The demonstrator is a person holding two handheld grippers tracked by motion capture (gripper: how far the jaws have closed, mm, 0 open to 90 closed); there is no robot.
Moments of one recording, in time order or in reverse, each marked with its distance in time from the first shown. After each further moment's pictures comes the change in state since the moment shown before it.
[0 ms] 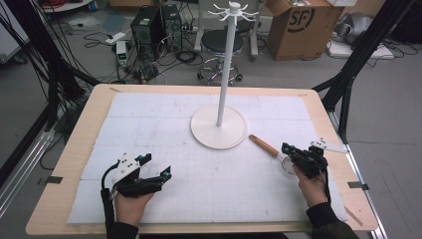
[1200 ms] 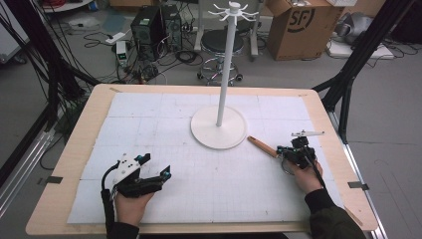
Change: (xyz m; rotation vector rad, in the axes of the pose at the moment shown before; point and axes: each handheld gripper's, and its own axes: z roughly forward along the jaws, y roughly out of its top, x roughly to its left) left arm 0.000 -0.002 0.001 -0.004 0.032 0.002; right arm -0.015 0.007 0.046 0.357 -0.141 -0.072
